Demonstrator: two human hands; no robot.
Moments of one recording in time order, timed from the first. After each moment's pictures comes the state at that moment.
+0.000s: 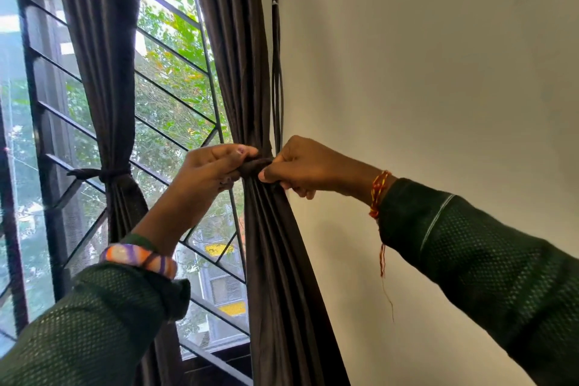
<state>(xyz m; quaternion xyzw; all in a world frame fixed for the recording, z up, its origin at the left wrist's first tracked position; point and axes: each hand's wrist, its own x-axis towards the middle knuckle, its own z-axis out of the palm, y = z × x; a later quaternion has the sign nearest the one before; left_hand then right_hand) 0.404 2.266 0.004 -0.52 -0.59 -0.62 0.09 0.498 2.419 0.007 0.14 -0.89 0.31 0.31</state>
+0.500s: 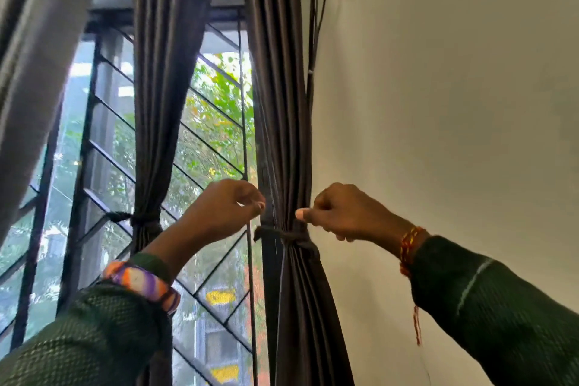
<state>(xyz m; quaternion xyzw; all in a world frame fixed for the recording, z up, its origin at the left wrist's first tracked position) 0.403 2.249 0.046 -0.42 -0.77 -0.30 0.37 0.478 2.438 0.032 0.04 -0.92 0.15 0.37</state>
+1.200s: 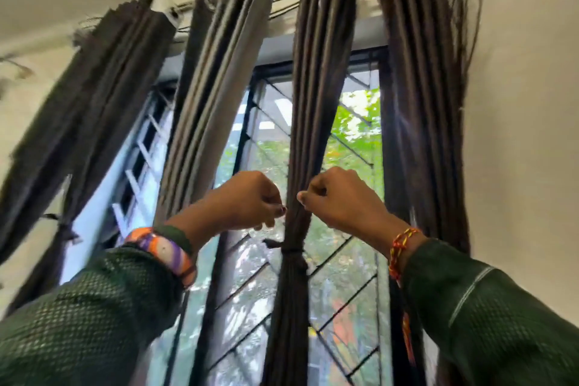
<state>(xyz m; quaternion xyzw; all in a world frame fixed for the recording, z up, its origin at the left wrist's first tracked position) 0.418 2.080 0.102 -0.26 -0.85 -0.17 0.43 0.422 2.249 0.109 0.26 -0.81 0.13 0.51</state>
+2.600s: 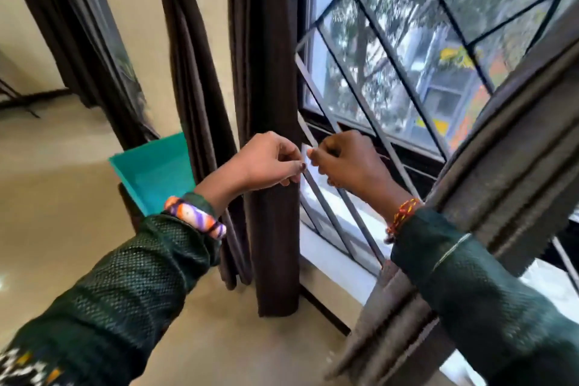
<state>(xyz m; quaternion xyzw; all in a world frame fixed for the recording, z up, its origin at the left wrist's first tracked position) 0.143 1.604 -0.265 0.00 -0.93 -0.36 0.08 0.091 1.752 -0.269 0.27 -0.87 0.41 0.05</state>
